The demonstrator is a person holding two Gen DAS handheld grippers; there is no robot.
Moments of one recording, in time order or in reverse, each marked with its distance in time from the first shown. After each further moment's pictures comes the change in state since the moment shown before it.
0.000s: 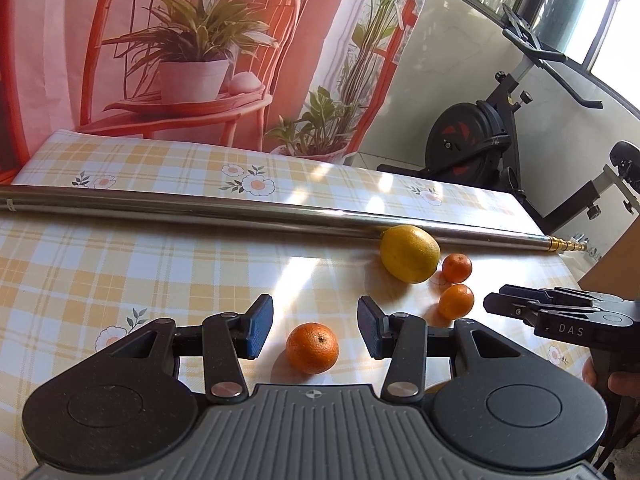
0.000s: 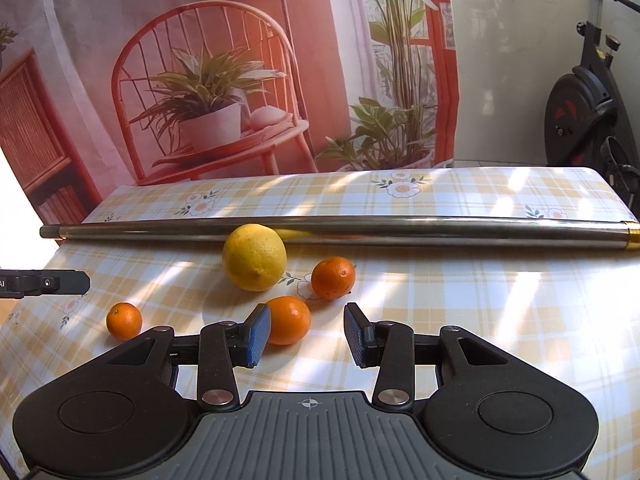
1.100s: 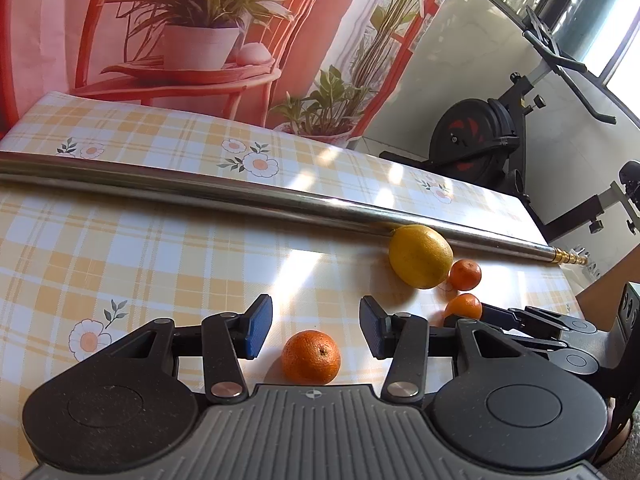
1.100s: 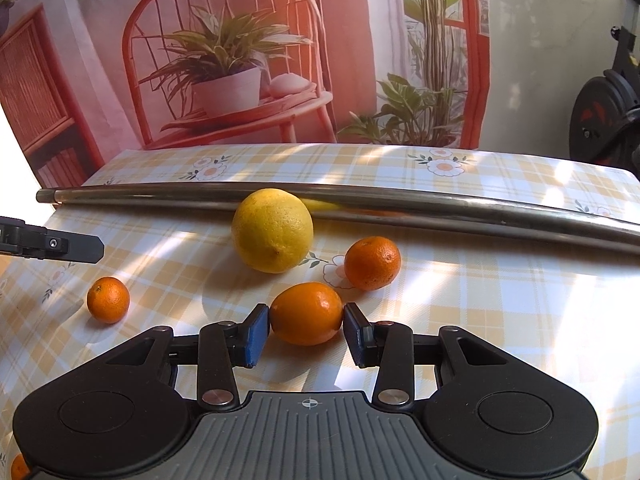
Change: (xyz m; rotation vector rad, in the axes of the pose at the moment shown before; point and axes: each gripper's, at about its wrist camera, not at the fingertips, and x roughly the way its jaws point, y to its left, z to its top) left arm 0.026 0.012 0.010 -0.084 0.064 -0.033; right arm 0.046 0.020 -0.005 -0.072 0.052 0.020
